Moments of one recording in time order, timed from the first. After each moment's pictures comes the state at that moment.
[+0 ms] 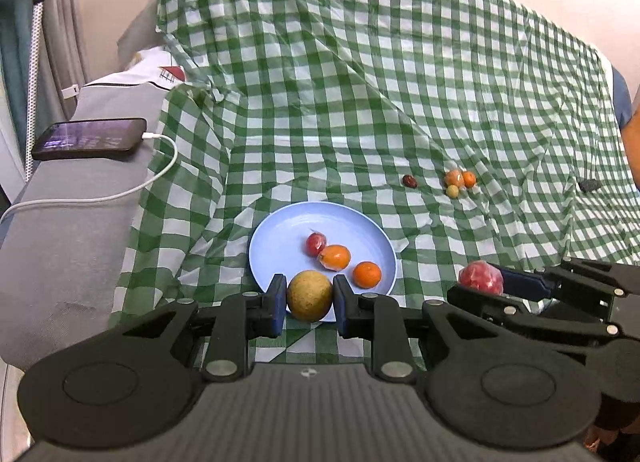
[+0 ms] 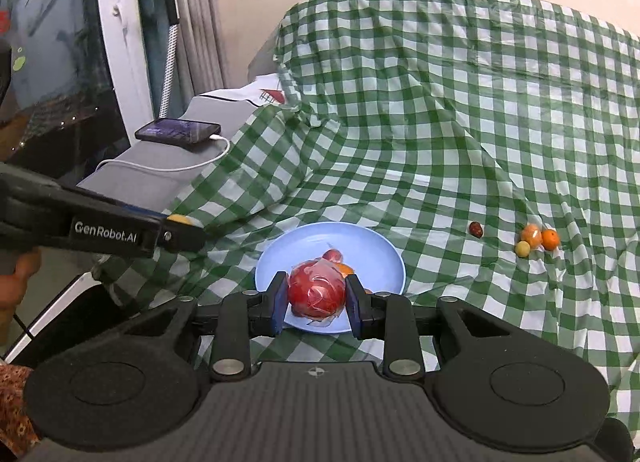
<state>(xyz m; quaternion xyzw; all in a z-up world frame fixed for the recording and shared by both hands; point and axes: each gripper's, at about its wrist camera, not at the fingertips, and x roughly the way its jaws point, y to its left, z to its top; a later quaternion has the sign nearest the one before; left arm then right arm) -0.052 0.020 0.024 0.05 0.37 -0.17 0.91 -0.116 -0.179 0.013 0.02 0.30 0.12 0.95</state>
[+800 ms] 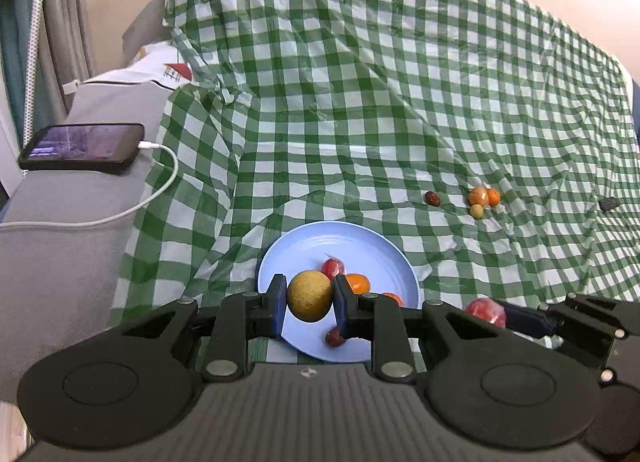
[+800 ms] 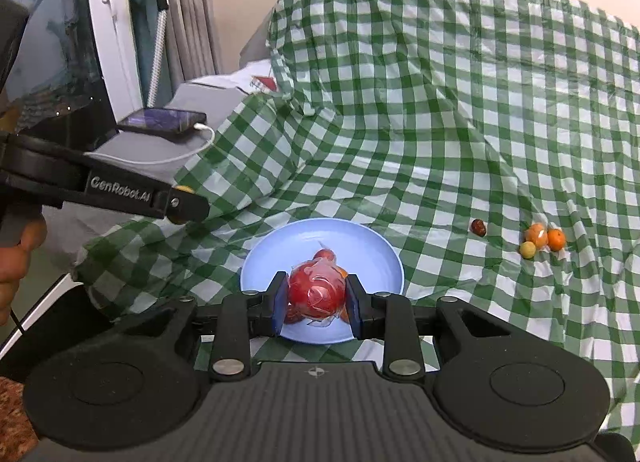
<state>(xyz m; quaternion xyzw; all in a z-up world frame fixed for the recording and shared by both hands) 0.012 0.009 0.009 0.04 0.38 -0.15 0.91 -0.066 -0.175 -0.010 0.02 0.33 0.11 0.94</state>
